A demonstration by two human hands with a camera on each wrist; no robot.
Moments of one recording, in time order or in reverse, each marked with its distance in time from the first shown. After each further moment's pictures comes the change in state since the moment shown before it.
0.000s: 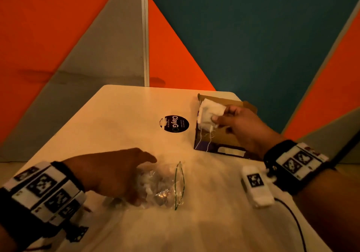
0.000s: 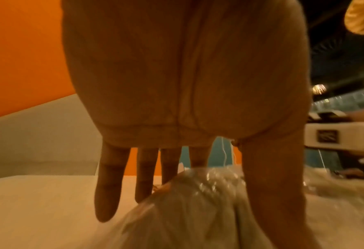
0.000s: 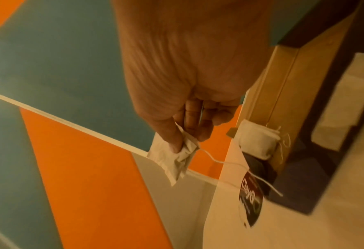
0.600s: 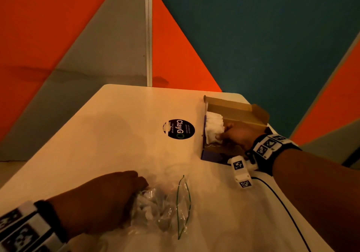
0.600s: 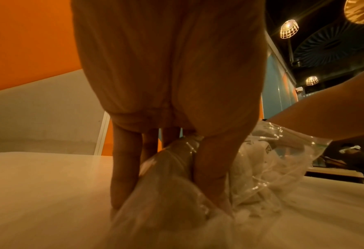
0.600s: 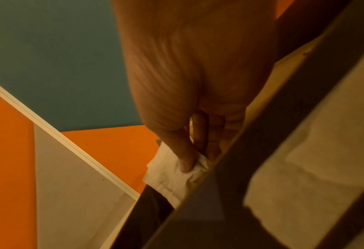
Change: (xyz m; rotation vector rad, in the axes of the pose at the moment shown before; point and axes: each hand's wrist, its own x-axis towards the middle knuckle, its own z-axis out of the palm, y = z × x) left_hand 0.015 -0.034 0.029 0.096 0.109 0.074; right_hand 0.121 0.079 -0.008 -0.402 -0.041 0.277
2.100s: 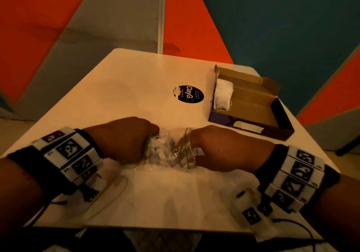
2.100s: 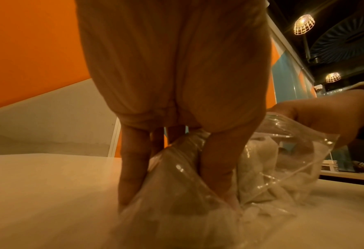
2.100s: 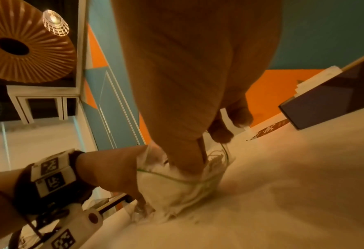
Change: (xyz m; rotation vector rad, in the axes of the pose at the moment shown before) left_hand -0.004 0.009 0.002 0.052 0.052 -0.046; right_hand -0.188 -0.027 0.085 -0.908 -0.388 -0.850
